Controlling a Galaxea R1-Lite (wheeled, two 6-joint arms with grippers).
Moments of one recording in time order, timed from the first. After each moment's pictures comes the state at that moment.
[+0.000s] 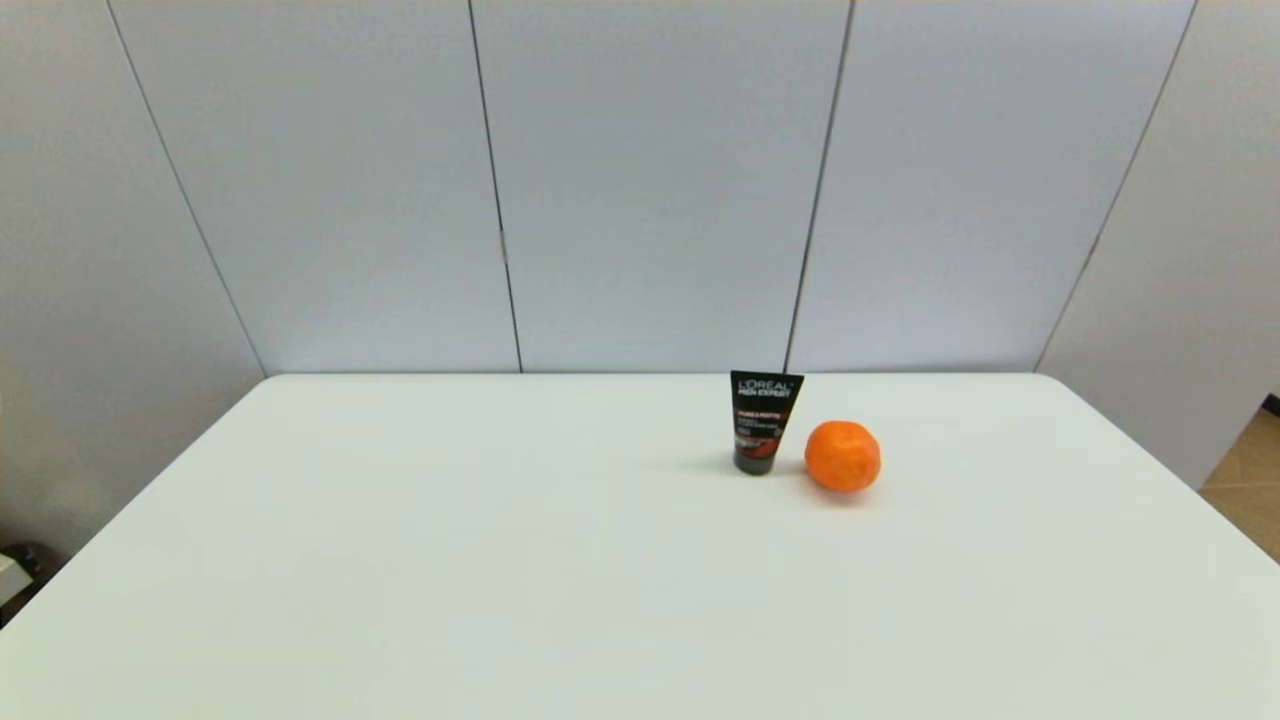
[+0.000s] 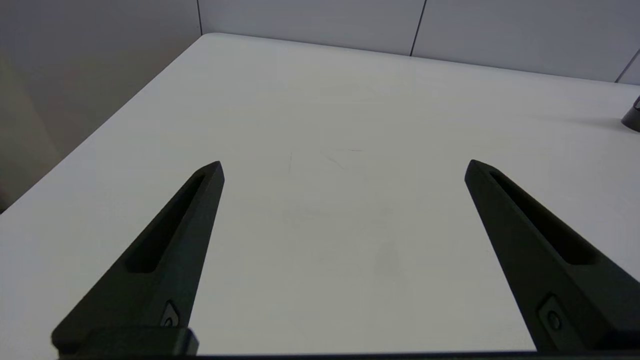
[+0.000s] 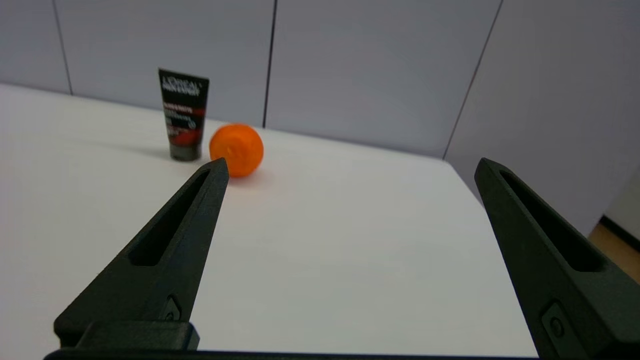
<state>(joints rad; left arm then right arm) 0.01 0.00 0.00 0.00 0.03 -0.08 0.00 0.00 0.00 -0.21 0.03 -0.17</state>
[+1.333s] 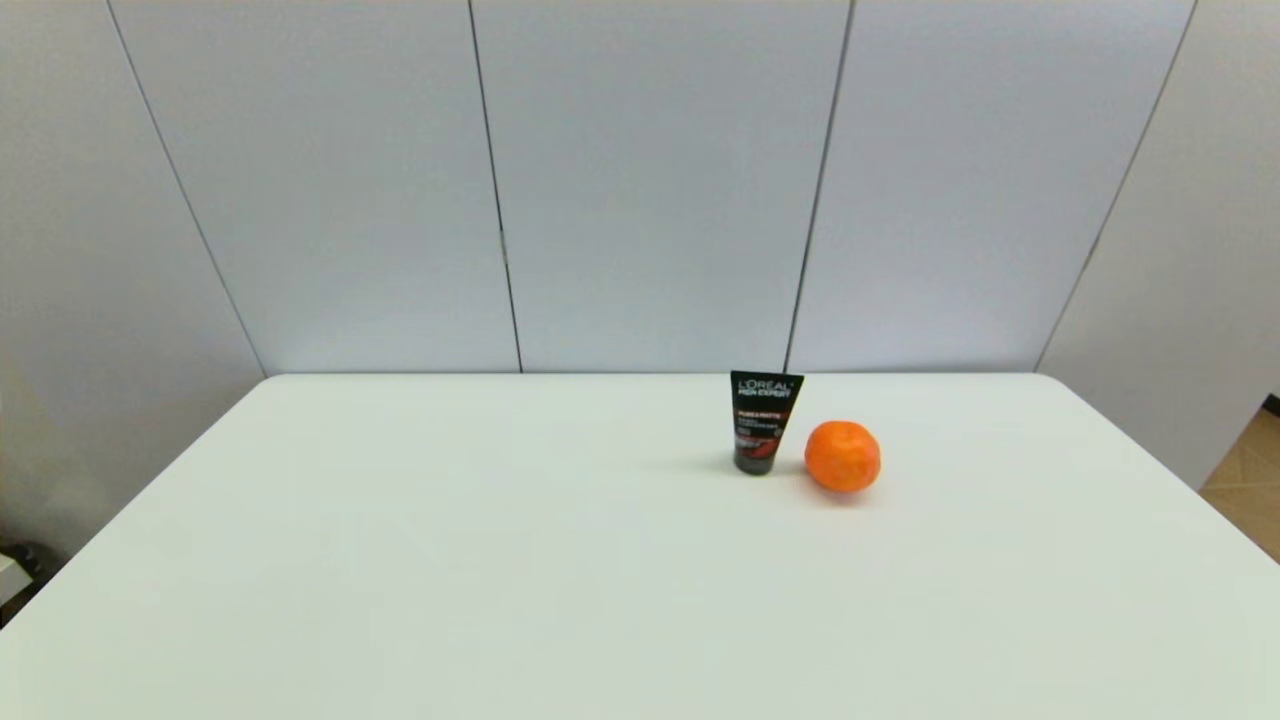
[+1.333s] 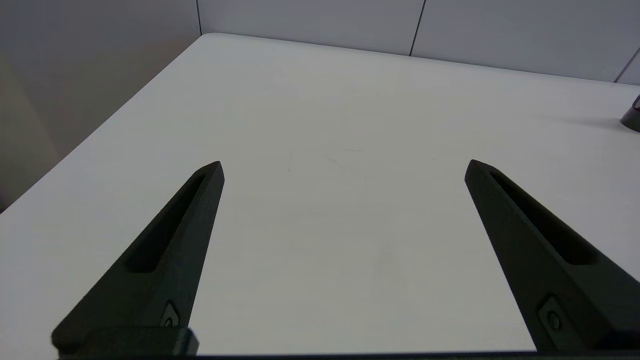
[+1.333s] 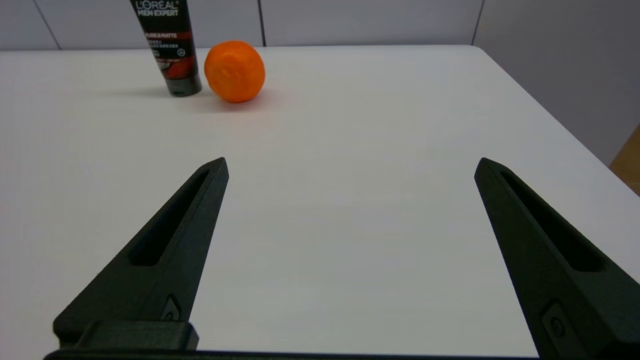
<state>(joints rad) 0.01 0.00 0.00 0.00 0.03 -0.08 0.00 0.00 0.00 0.01 -0.02 0.01</state>
